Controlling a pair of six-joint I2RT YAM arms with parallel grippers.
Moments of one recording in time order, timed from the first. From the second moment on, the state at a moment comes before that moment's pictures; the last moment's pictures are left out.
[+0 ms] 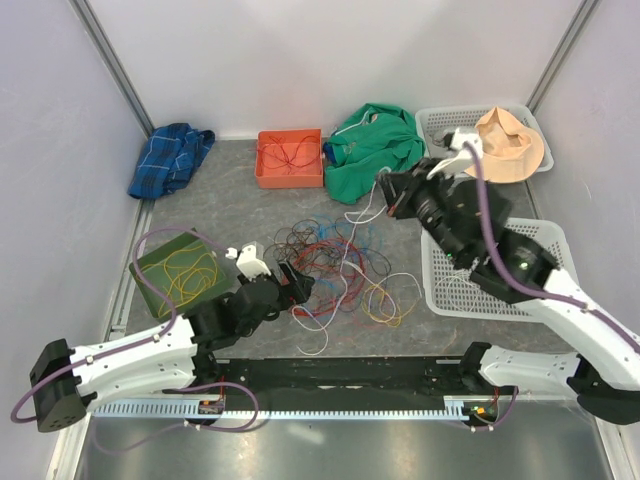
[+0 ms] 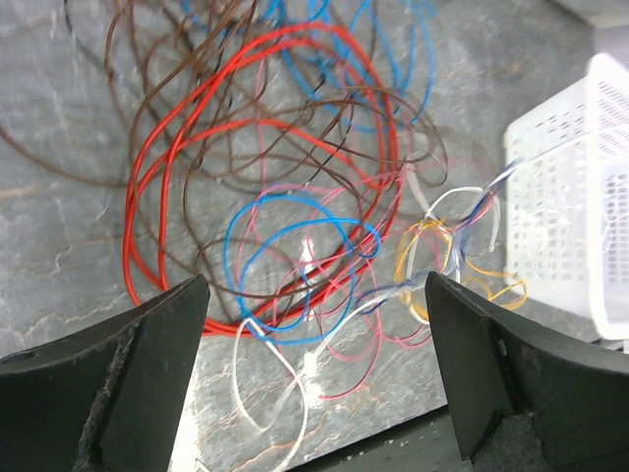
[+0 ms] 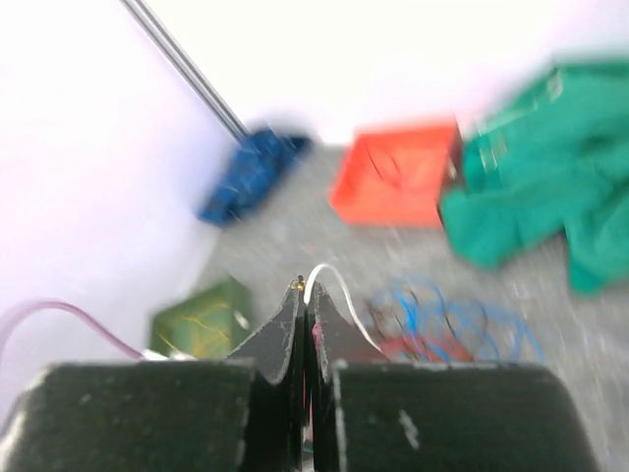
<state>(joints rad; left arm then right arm) -1.06 0.80 0.43 -0.20 -0.56 -1.06 0.93 1.05 1.36 -0.38 0.49 0.51</state>
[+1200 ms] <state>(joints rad) -1.06 1.19 0.41 1.11 -0.14 -0.10 0.93 1.16 1.90 -0.73 0.31 0.45</state>
